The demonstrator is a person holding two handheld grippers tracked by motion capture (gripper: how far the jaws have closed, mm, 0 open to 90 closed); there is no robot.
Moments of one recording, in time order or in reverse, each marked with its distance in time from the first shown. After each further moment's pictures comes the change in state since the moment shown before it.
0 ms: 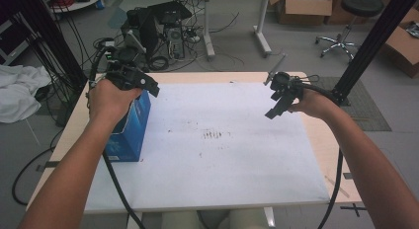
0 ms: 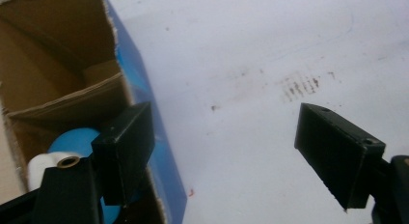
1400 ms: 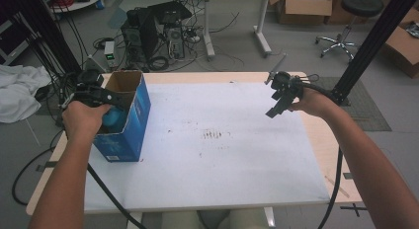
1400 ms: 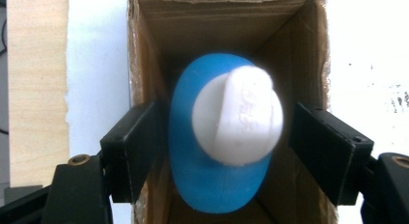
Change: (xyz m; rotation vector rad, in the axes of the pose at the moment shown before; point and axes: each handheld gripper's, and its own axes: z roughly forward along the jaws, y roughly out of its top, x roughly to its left) left arm 0.101 -0.052 0.038 0.057 0.104 -0.288; right arm -0.011 -0.003 0.006 0.004 0.006 0.006
